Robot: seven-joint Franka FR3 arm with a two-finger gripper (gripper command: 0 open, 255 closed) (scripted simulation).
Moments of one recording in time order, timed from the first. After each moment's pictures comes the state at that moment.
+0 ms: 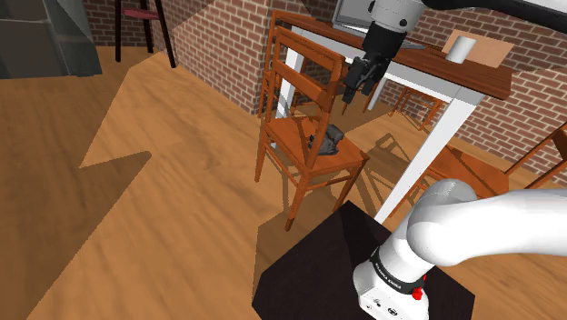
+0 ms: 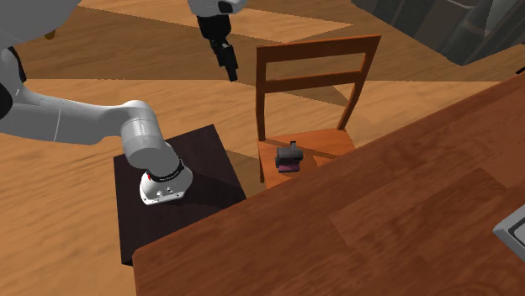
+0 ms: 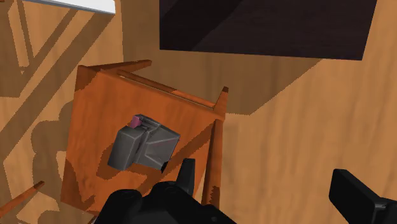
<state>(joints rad) 0.02 -0.83 0.00 -2.30 -0.09 1.55 0.00</state>
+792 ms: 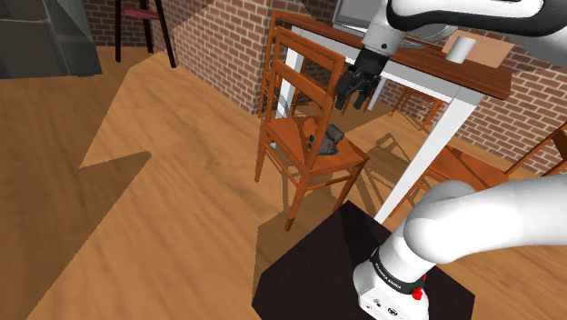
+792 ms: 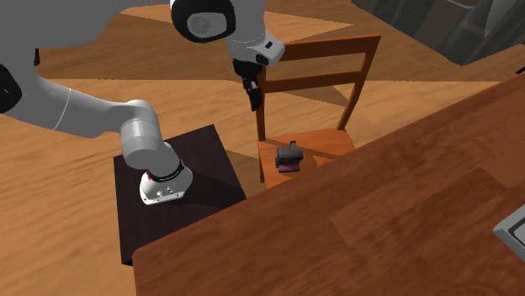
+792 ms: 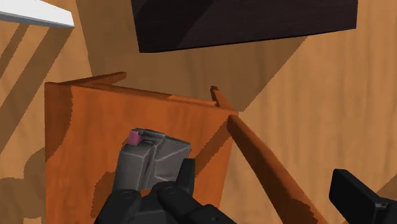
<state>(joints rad) -0.05 -0.68 -0.19 -2.33 -0.02 1.70 -0.05</state>
